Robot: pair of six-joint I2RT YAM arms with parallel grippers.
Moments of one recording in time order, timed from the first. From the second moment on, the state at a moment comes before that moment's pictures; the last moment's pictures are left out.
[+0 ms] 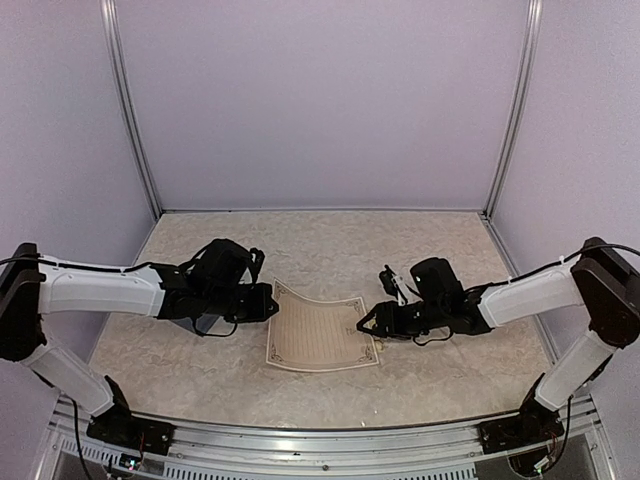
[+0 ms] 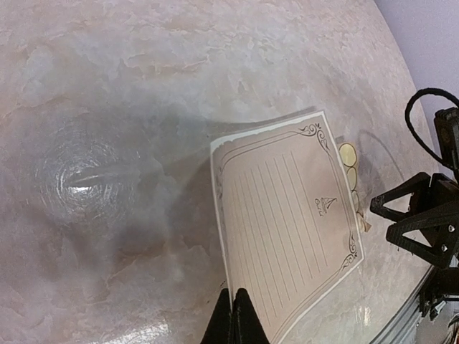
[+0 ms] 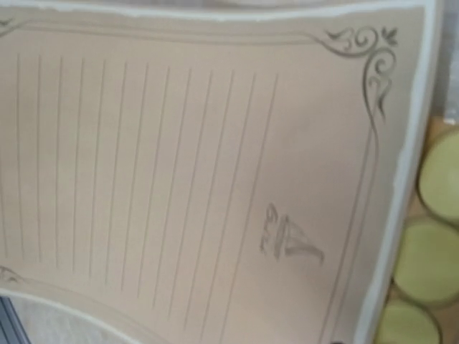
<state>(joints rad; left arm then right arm) -0.83 1.47 0.83 -0.12 -0.01 -0.72 0.74 1.57 0.66 0.23 -0.36 0.67</state>
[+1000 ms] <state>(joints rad) -0.87 1.54 0.84 -0.03 -0.01 -0.76 0.69 1.78 0.67 0.47 -0.54 0.76</state>
